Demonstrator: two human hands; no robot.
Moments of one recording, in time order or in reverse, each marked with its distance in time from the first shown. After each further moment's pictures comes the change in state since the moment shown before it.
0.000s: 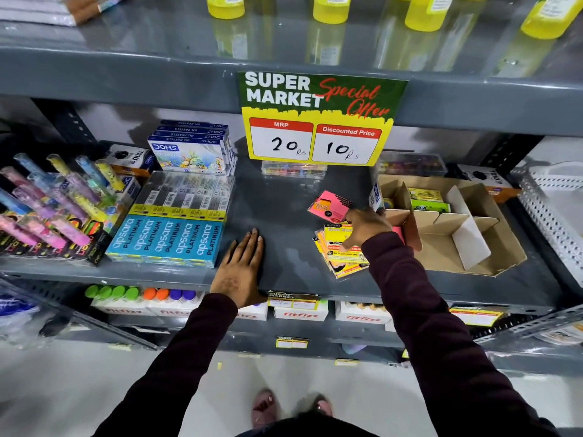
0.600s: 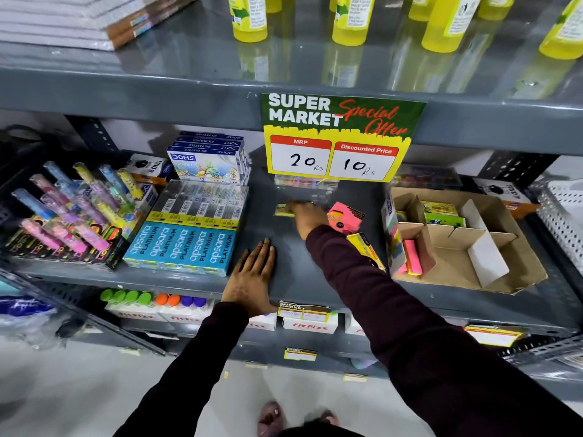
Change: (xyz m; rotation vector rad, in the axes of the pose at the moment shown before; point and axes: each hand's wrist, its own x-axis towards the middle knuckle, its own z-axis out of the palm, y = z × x) left_hand 0.001 0.001 -0.003 -0.061 0.038 0.005; right_hand 0.038 -0.114 0.004 0.125 0.163 -0.284
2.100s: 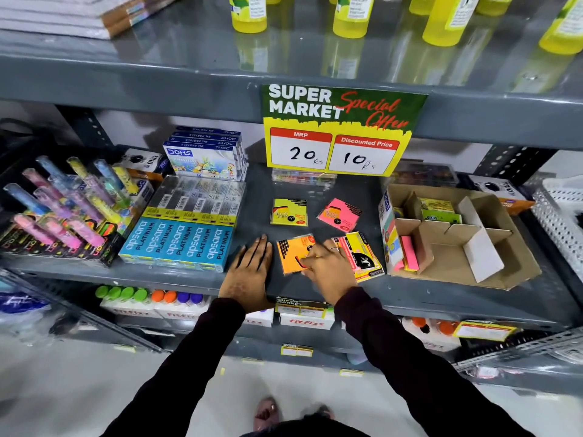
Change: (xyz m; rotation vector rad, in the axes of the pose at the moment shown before) left_hand 0.001 -0.003 0.004 0.021 0.011 0.015; right_hand -0.102 0.033 0.041 -0.070 0.086 -0.162
